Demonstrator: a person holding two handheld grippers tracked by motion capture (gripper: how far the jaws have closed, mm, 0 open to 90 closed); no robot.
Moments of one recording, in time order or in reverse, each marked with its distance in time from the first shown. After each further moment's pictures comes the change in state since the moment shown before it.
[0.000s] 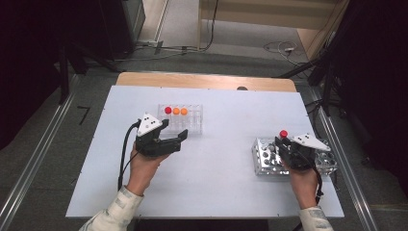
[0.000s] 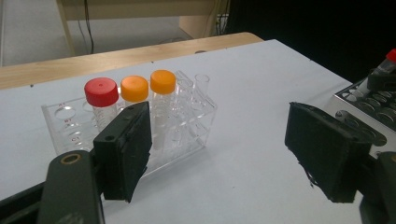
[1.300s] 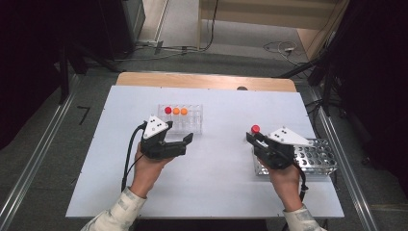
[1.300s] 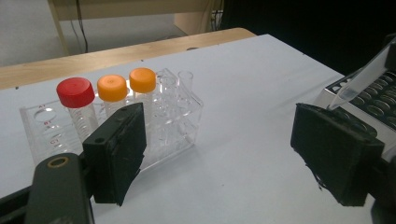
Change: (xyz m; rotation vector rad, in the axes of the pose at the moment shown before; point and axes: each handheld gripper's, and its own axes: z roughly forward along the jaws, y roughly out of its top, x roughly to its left) left arm -0.013 -0.002 0.005 0.015 -0.021 0.028; right arm 0.079 0.047 -0.023 -0.085 0.250 -0.107
